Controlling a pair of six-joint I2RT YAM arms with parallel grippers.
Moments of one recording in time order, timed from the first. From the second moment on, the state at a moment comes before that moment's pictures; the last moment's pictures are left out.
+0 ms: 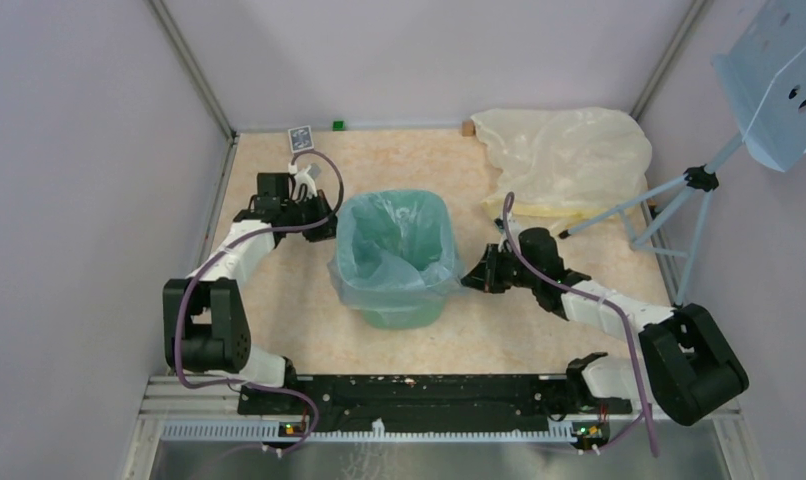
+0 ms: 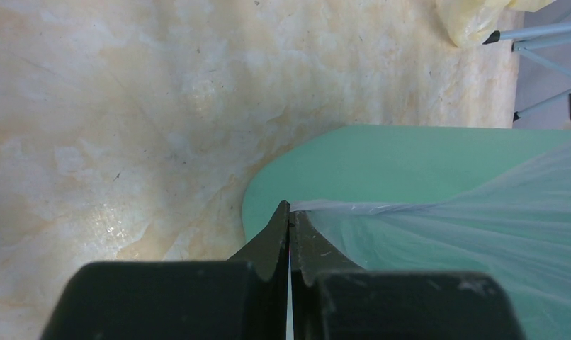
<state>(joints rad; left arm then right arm) -0.02 1.48 0.98 -0.34 0.67 -0.32 0.47 1.22 0.47 0.19 -0.47 0.59</state>
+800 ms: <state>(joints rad) 0.06 1.19 0.97 -0.38 0.45 -0.36 0.56 1.16 0.51 0.01 -0.22 0.48</state>
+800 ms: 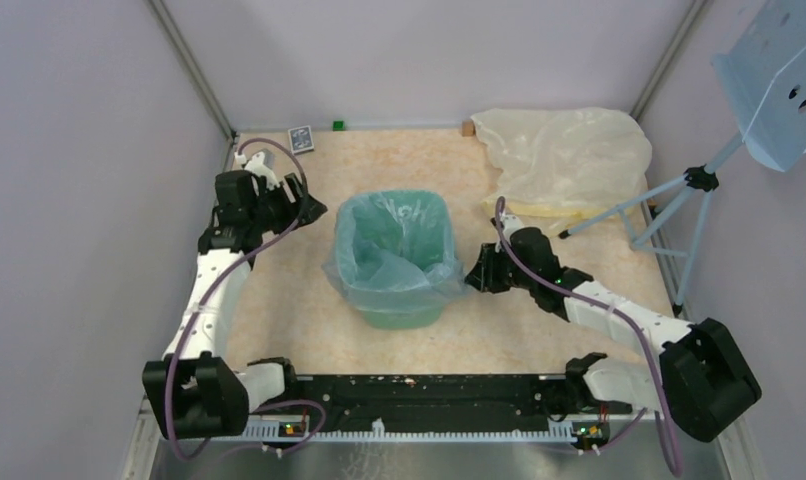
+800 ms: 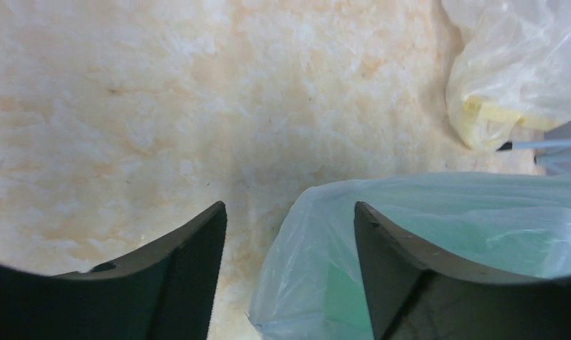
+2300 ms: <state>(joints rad) 0.07 1.17 0.41 0.01 0.72 -0.60 1.03 1.75 1.58 -0.80 -0.05 -0.01</state>
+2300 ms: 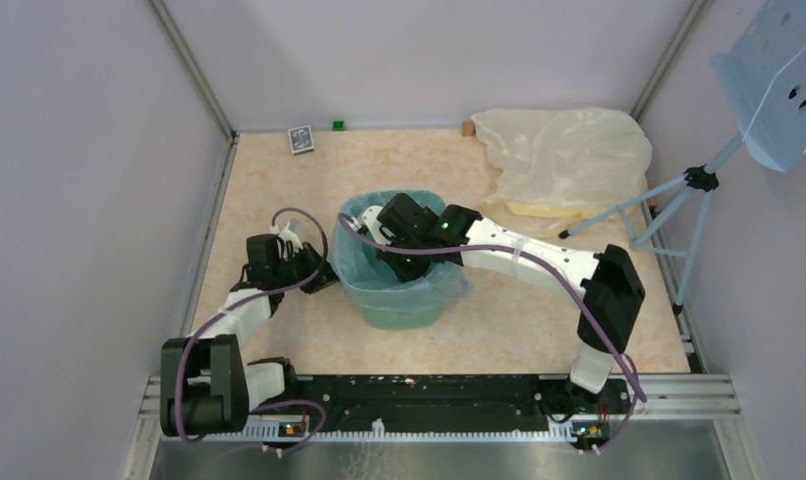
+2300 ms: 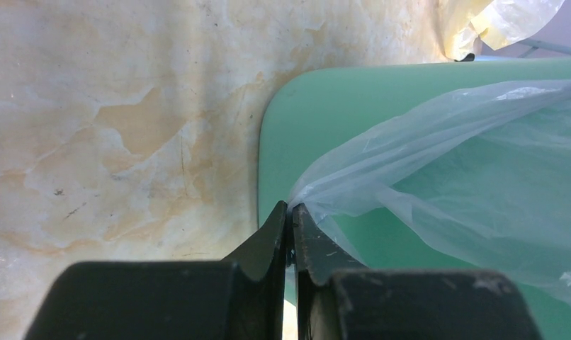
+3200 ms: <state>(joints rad) 0.06 1.12 0.51 -0.09 0.74 -0.57 1.00 2.01 1.49 -0.74 -0.13 0.06</state>
